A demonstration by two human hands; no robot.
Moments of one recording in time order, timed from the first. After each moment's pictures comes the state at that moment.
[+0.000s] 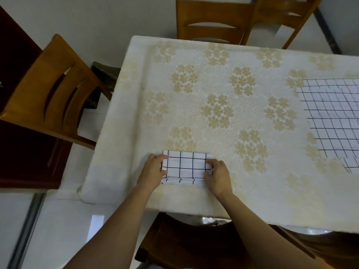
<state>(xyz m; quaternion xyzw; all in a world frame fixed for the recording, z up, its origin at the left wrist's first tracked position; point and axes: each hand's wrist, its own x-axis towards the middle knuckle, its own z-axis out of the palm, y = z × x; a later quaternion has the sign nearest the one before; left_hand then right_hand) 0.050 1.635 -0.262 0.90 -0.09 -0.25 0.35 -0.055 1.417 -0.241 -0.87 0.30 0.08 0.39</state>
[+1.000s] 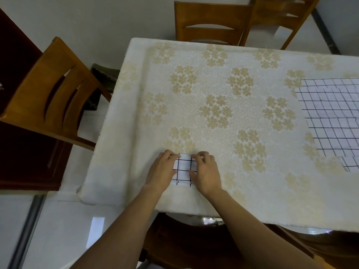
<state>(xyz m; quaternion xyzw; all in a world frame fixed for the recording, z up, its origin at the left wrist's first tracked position) 0.038 1.603 -0.230 0.93 -0.24 -0.17 0.21 -0.037 1.443 -0.233 -0.96 0.14 0.03 0.24</state>
